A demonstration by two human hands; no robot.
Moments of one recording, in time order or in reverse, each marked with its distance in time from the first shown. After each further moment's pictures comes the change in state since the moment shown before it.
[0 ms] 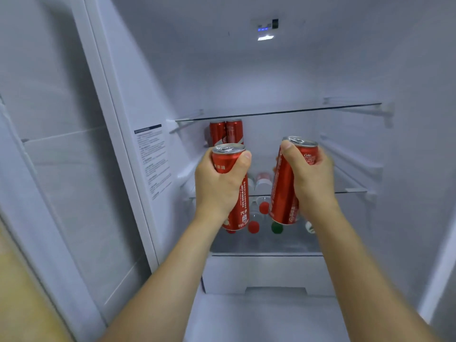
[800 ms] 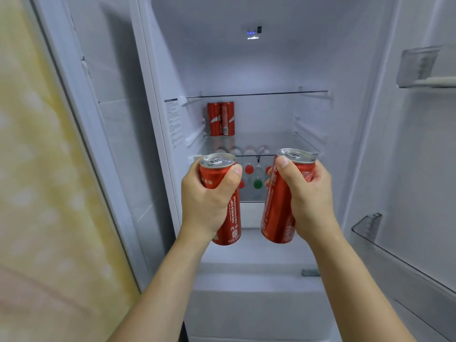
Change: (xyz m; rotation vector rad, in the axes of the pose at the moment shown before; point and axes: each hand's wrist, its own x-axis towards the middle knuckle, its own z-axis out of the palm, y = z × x) left_hand -0.180 0.093 -0.083 -0.094 -0.061 -0.028; right_hand -0.191 -0.089 -0.065 0.037 -0.096 0.008
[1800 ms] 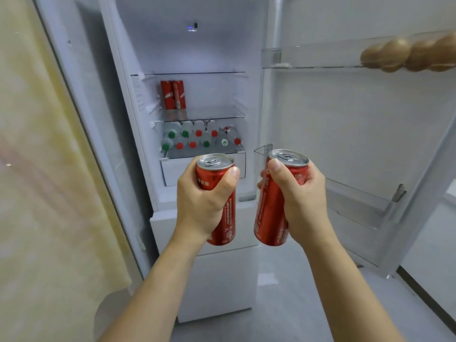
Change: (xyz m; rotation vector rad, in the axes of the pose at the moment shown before) left_hand -0.249 0.141 -0.021 -0.137 -0.216 -0.044; right_hand -0.265 -0.152 -0.101 -0.129 0.119 -0.022
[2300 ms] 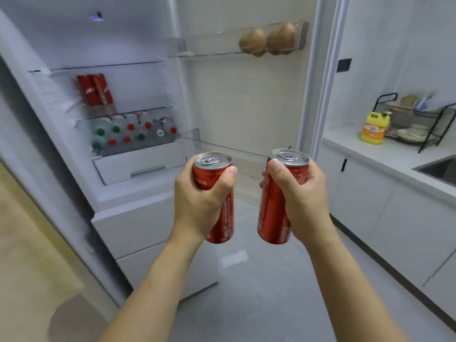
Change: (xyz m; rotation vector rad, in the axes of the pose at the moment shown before) left_hand -0.100 0.045 0.113 -0.055 -0.218 -0.025; right_hand -0.084 -0.060 -0.147 -0.146 0.253 -0.010
